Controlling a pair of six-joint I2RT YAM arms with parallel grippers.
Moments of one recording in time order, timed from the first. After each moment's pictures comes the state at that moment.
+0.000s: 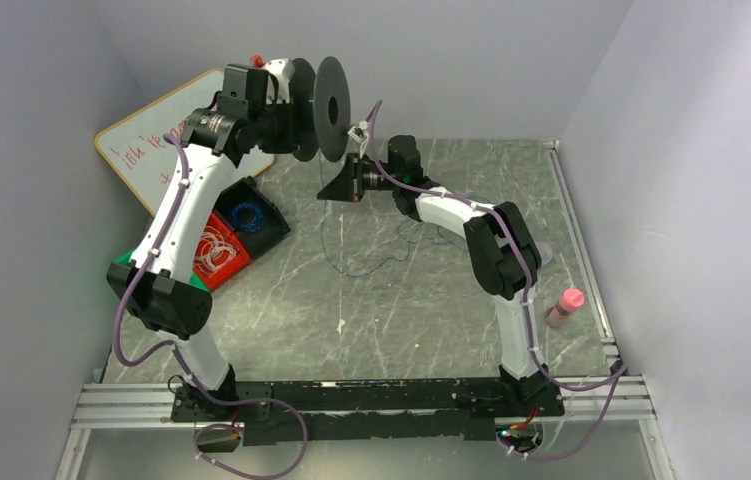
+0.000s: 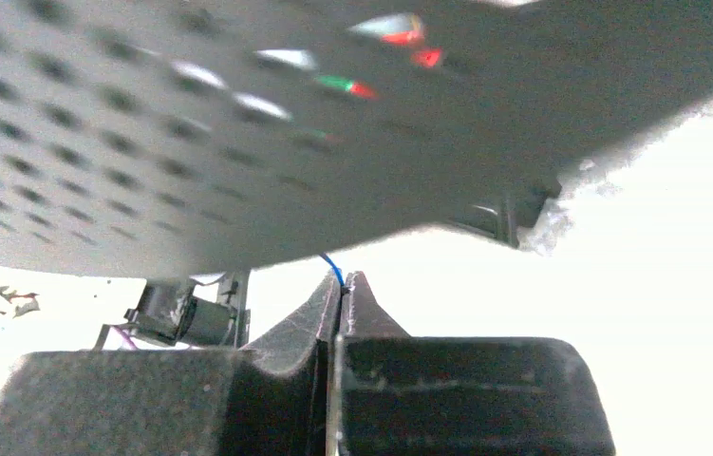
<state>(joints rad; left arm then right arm) -0.32 1.73 2.04 -0.92 0.10 -0.26 0.53 2.15 1.56 0.53 -0.98 0.67</state>
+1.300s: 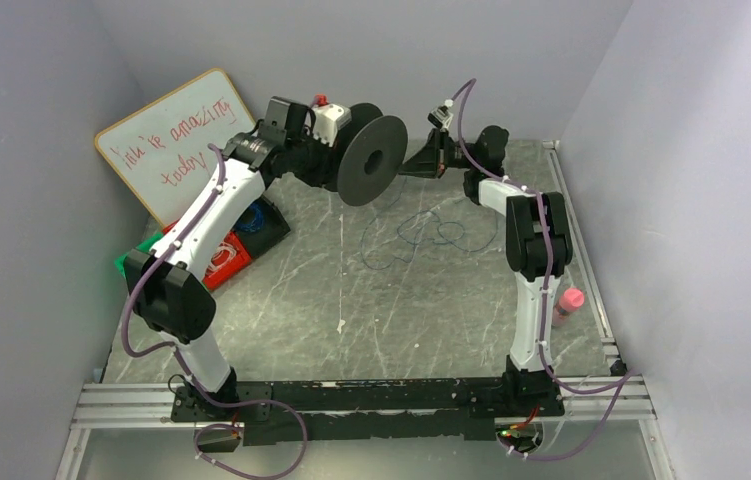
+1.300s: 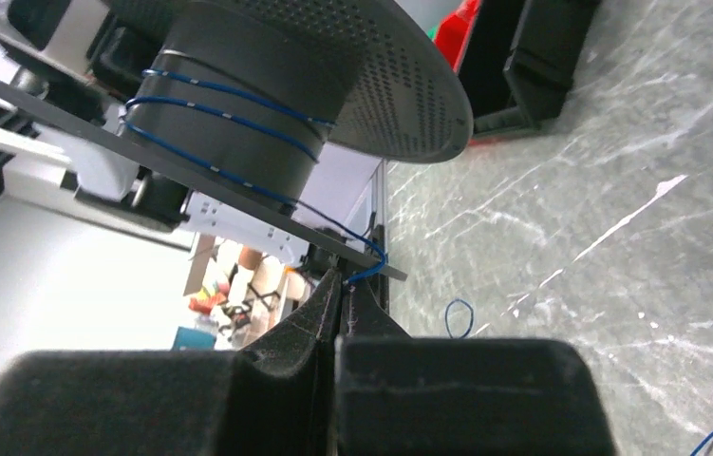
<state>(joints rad) -0.42 1.73 1.80 -0.77 0.24 0.08 0.13 2.19 1.52 0.94 -1.40 1.38</state>
